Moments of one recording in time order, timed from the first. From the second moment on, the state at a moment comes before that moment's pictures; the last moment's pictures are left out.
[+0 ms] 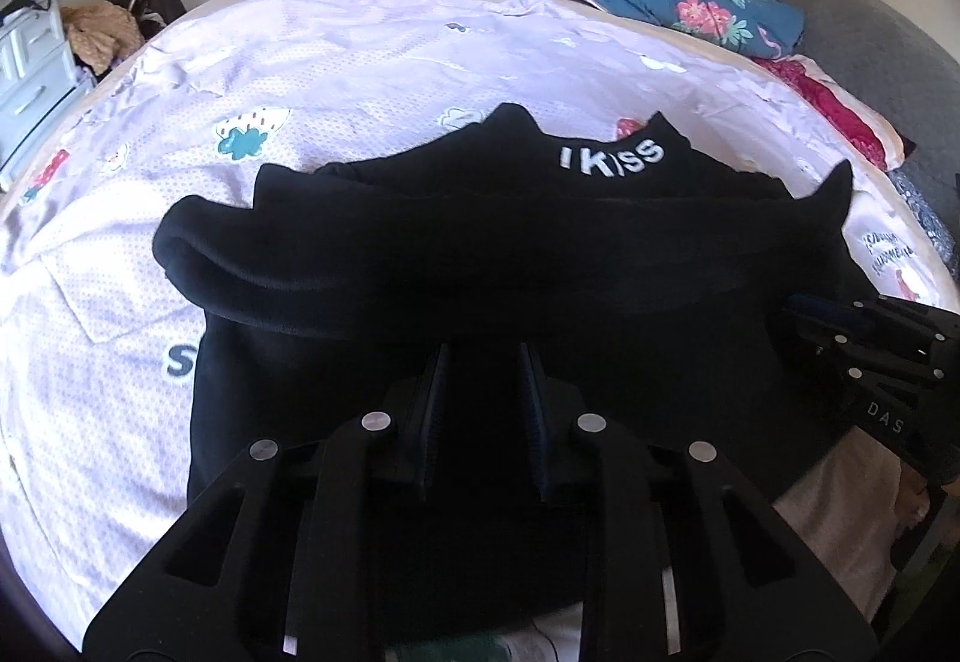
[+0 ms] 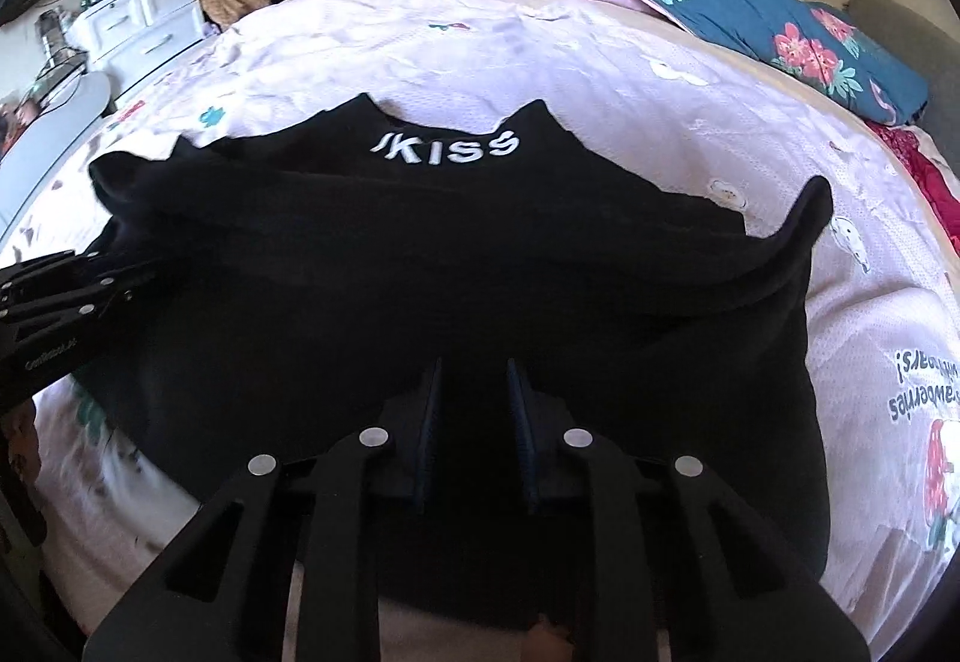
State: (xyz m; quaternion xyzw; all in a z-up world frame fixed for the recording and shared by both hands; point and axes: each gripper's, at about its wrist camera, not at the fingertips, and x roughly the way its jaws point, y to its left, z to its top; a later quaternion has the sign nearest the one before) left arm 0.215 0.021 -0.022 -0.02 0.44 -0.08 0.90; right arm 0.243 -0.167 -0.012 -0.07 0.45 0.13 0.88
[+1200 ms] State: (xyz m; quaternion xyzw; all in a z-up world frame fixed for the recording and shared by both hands) left arm 0.257 0.116 -0.007 -0.11 0.39 0.01 0.92; right arm 0.318 -0.286 -0.010 0.06 0.43 0.04 0.90
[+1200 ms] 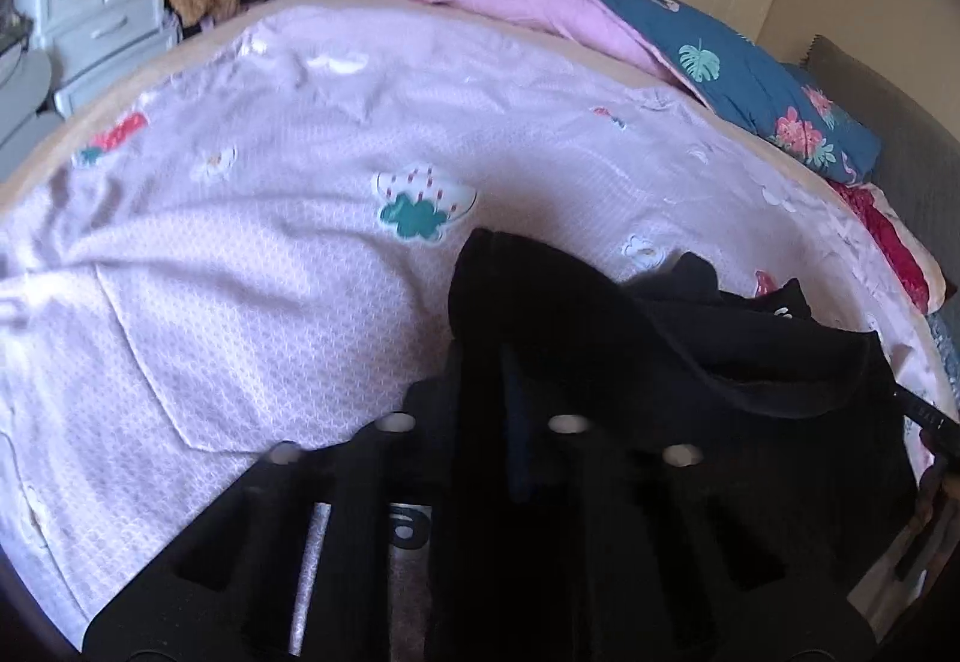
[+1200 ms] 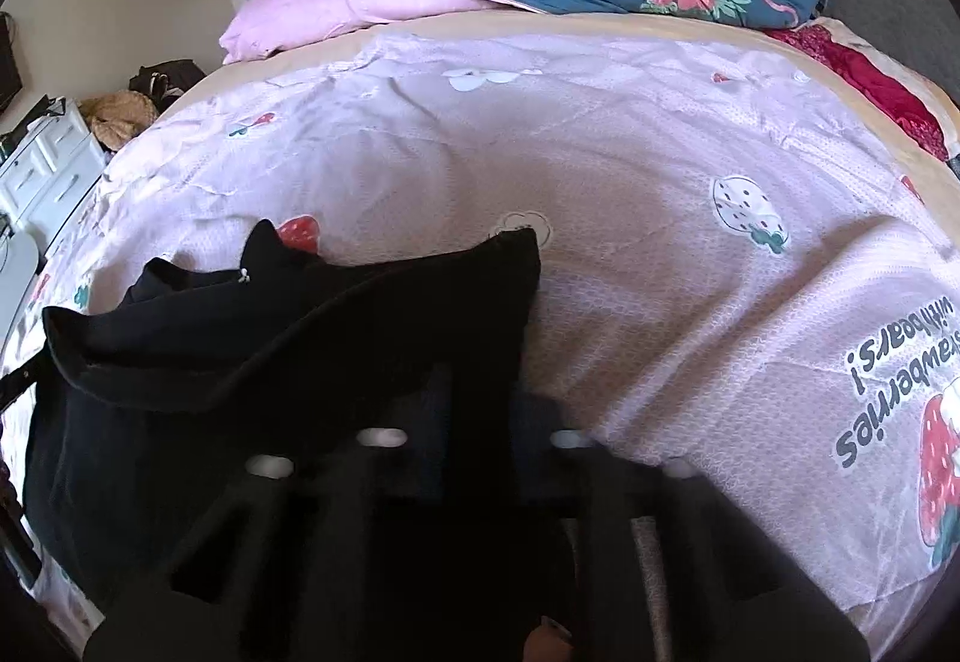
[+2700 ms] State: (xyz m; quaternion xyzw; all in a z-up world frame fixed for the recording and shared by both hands) left arm 0.191 0.123 -0.008 -0.15 0.41 -0.02 0.90; right arm 0.241 -0.311 0.008 0.11 0.42 0.06 0.90
